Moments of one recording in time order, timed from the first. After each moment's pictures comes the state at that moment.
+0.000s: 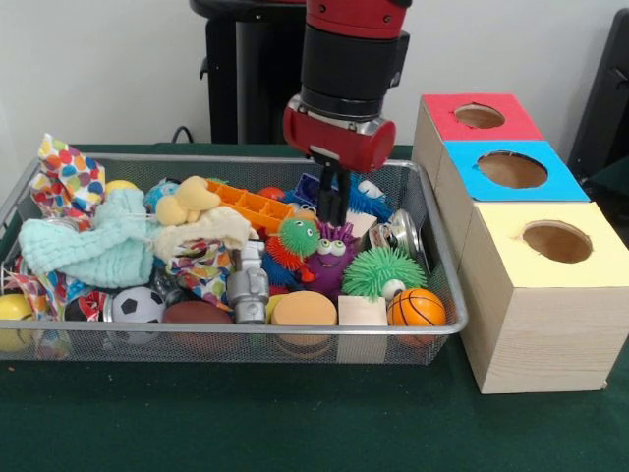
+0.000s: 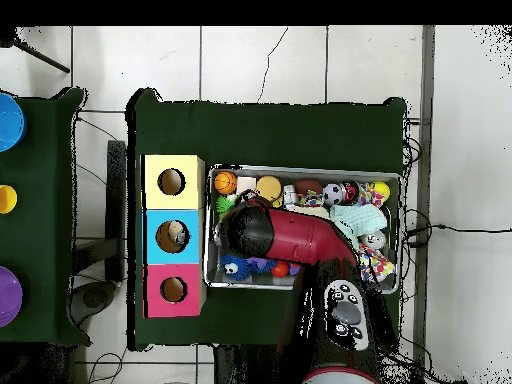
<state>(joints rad) -0.17 -0.62 -0.07 1.67 -0.03 0.37 2.23</state>
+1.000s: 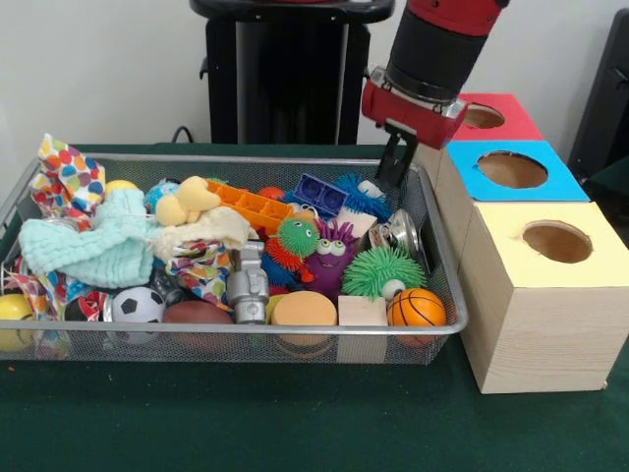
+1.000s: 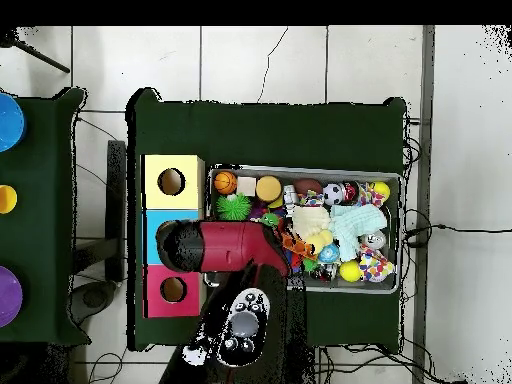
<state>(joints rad) 0.13 -0.58 -0.27 1.62 -0.03 0.58 2.23</state>
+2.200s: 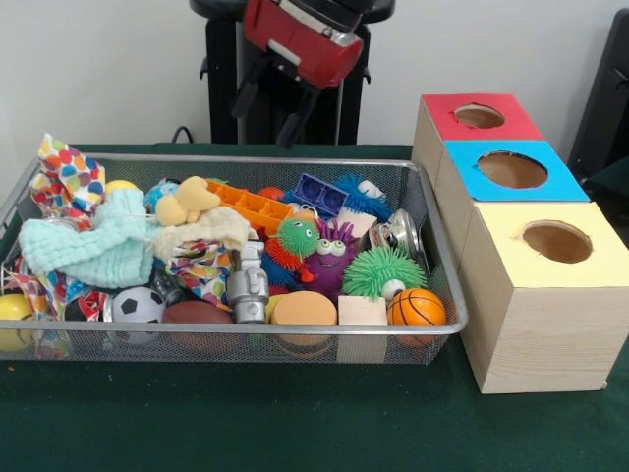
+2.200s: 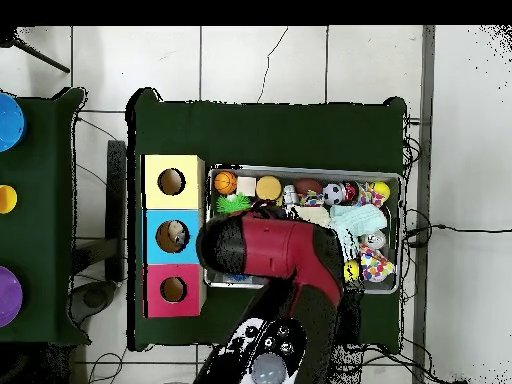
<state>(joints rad) 0.11 -0.61 -0.50 1.53 -0.14 0.48 2.23</state>
